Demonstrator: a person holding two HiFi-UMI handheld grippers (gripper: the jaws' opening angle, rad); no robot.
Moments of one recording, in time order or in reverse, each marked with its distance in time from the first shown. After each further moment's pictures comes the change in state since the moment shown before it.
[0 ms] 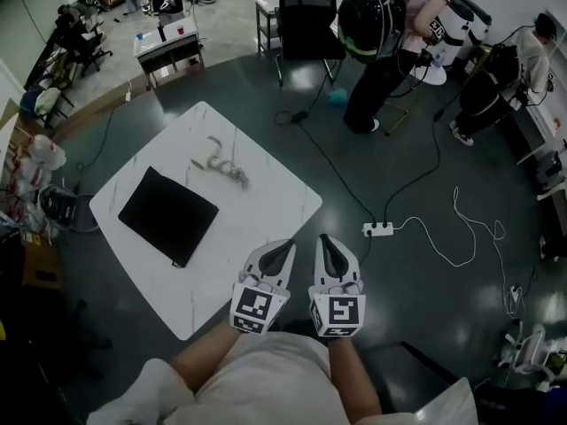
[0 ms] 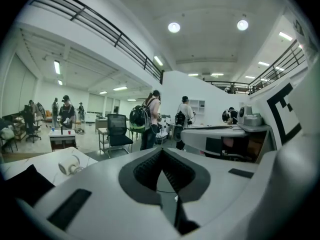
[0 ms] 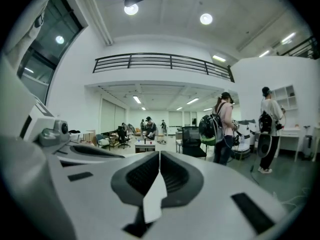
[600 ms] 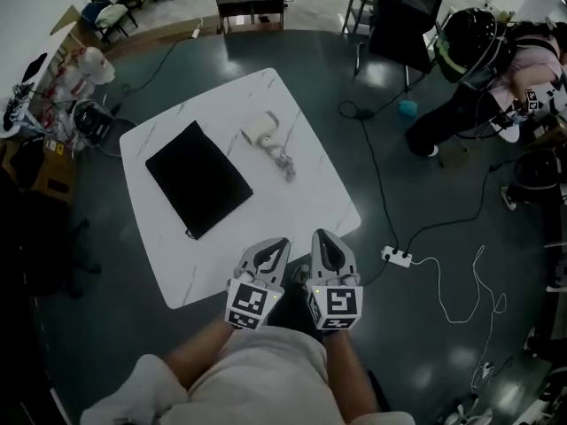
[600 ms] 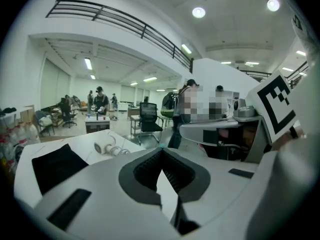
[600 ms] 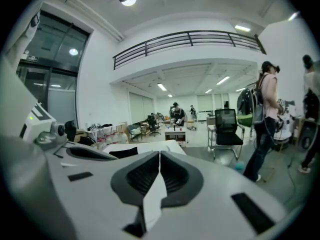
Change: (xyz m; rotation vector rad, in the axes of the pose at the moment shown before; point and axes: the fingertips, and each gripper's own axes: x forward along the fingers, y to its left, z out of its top) left arm -0.001 0.104 -0.061 -0.128 0.132 0.344; right arm 0.118 0.061 -0.049 0.001 0.162 0.388
